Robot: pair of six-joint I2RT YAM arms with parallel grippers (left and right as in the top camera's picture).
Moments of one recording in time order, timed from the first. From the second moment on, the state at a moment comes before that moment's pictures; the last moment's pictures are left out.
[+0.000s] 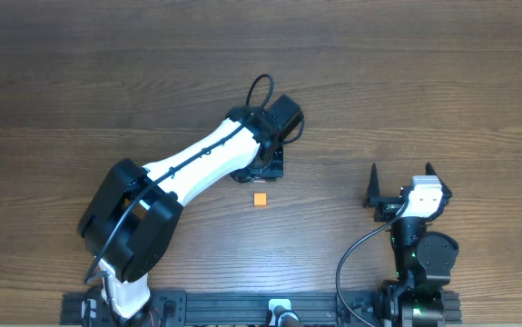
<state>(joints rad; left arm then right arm) -0.73 1.96 1.39 -0.94 -0.02 -0.71 -0.07 0.01 0.01 -0.07 -0.05 -0.05</state>
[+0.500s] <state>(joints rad) -0.73 1.96 1.39 -0.95 -0.02 -0.71 -0.07 0.01 0.01 -0.07 -0.05 -0.05</state>
